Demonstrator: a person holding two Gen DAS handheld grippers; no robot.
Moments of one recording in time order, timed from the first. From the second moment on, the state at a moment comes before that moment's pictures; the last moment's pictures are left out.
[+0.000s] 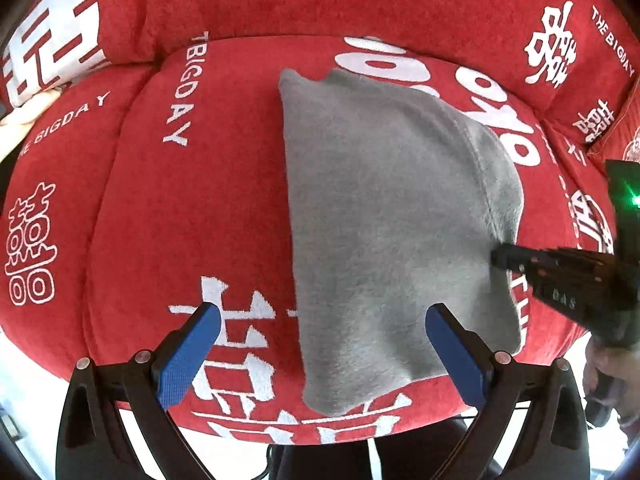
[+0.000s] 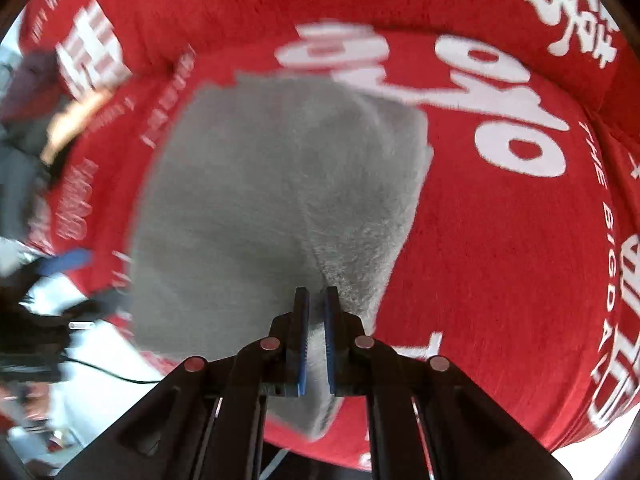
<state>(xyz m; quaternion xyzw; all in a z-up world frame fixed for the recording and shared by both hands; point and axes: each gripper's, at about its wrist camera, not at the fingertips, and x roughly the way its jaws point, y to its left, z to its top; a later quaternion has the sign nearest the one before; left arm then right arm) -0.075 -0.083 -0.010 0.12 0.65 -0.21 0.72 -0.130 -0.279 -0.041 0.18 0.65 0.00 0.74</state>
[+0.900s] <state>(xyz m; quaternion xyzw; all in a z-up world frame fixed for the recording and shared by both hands) -0.089 -0.086 0.017 0.16 0.67 -0.18 0.70 -0.175 -0.307 -0.026 0.23 0.68 -0.05 0.69</state>
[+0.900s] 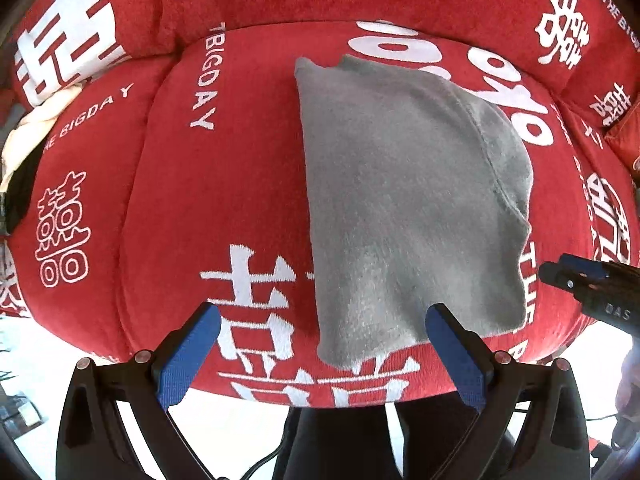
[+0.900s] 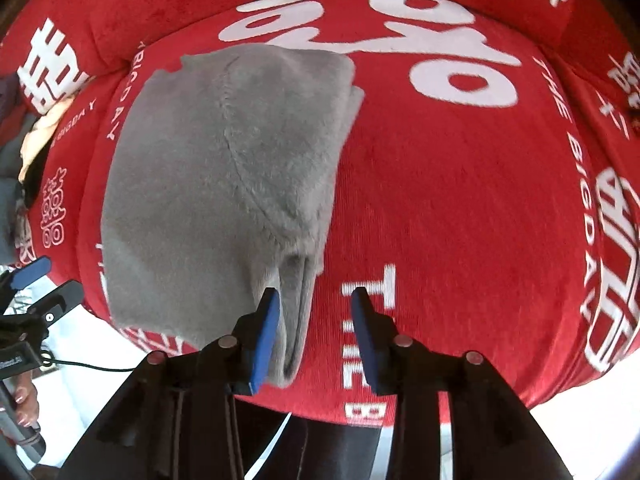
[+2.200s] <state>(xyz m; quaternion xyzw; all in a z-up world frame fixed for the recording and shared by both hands) -0.093 -0.090 0.132 0.16 0.63 -0.15 0.75 -0.172 -0.279 0.100 0.22 0.66 -0.12 0.71</state>
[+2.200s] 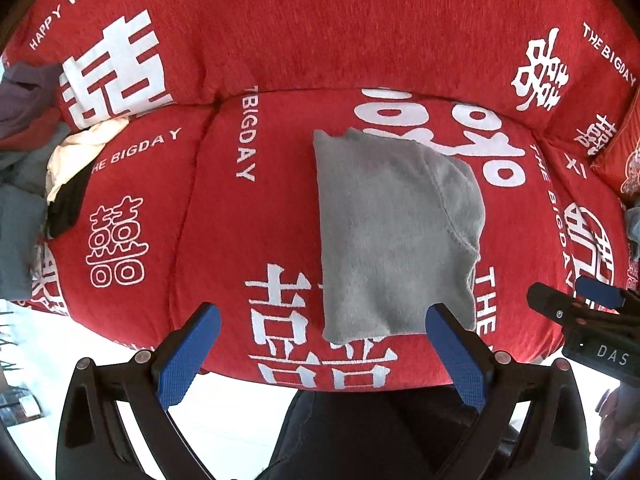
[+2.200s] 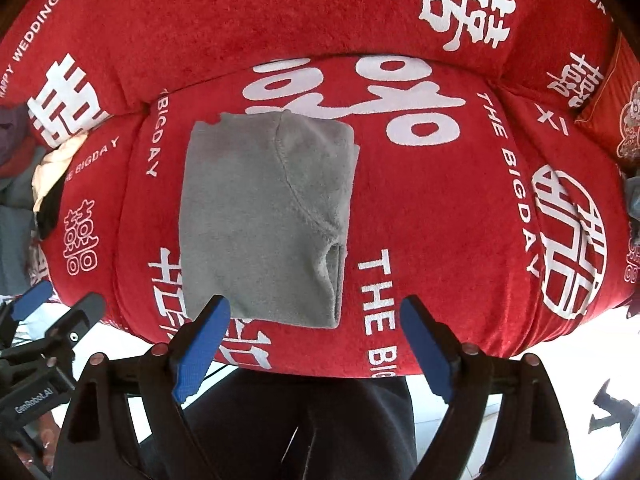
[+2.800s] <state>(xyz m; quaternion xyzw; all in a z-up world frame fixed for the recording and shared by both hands) -0.094 -0.090 0.132 0.15 0.63 -0.14 0.75 -0.168 -0.276 0.100 0.22 0.66 -0.12 0.71</state>
